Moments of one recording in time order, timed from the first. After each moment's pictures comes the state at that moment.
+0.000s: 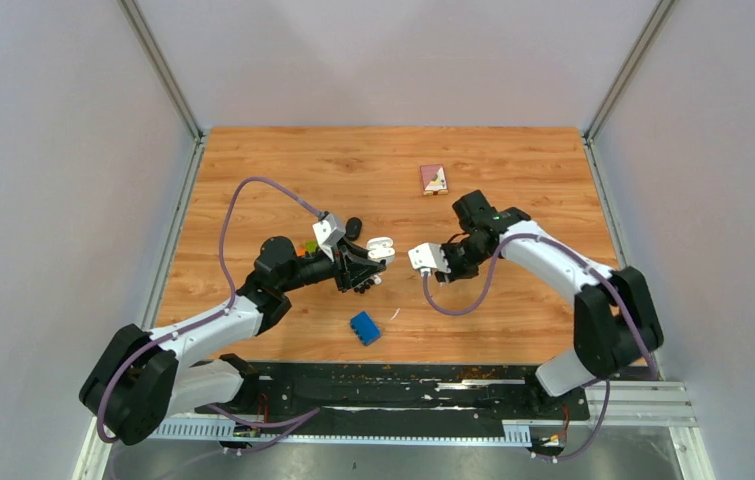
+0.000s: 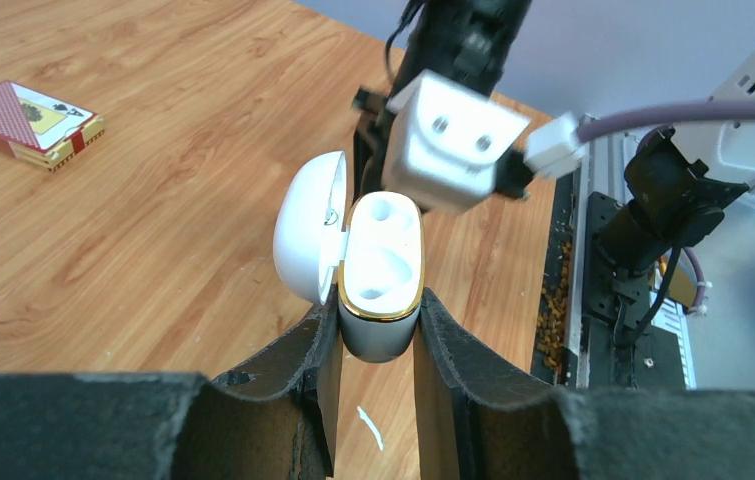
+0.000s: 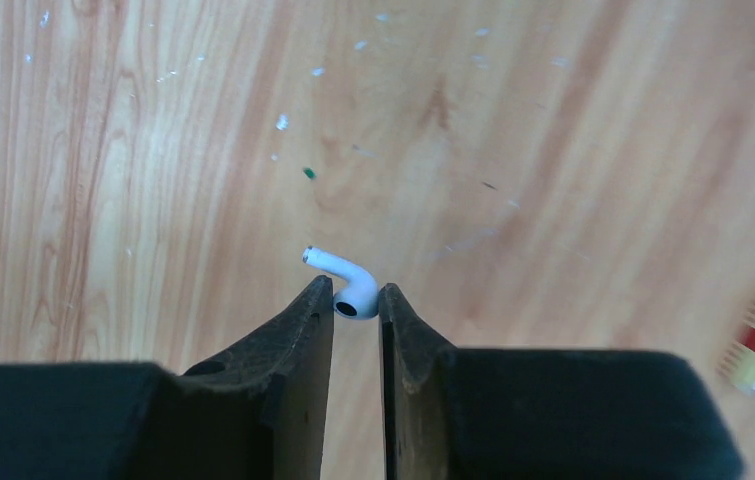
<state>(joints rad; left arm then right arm) -0.60 1.13 0.43 0.72 0.63 -0.27 0.48 1.58 1.05 -0.80 -0.52 -1.40</state>
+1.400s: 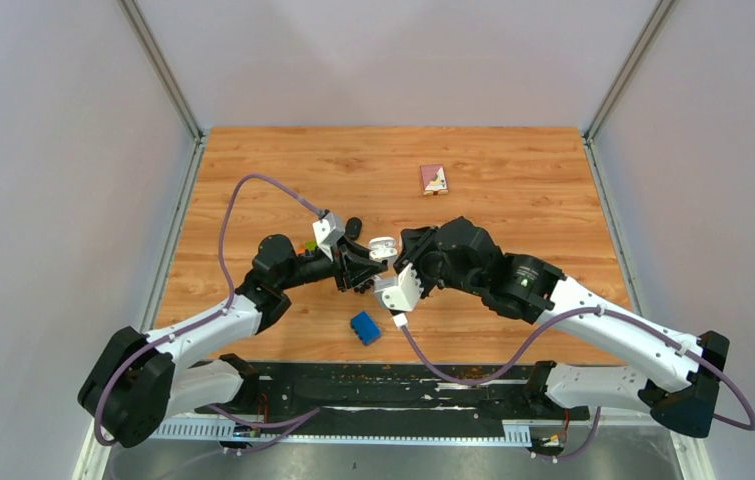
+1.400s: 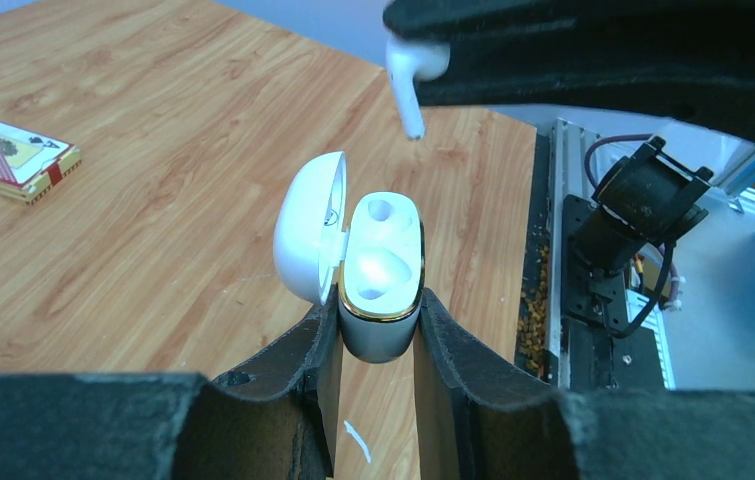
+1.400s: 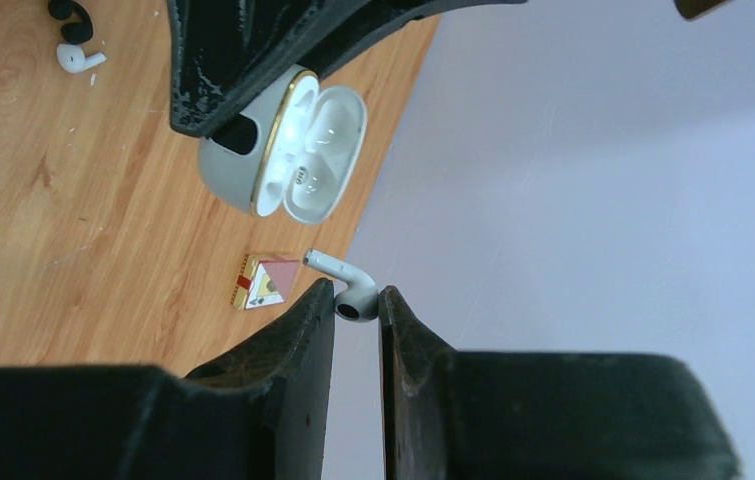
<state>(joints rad) -0.60 1.12 0.45 0.72 0.68 -0.27 1.03 1.13 1.14 -0.53 0.08 -1.44</state>
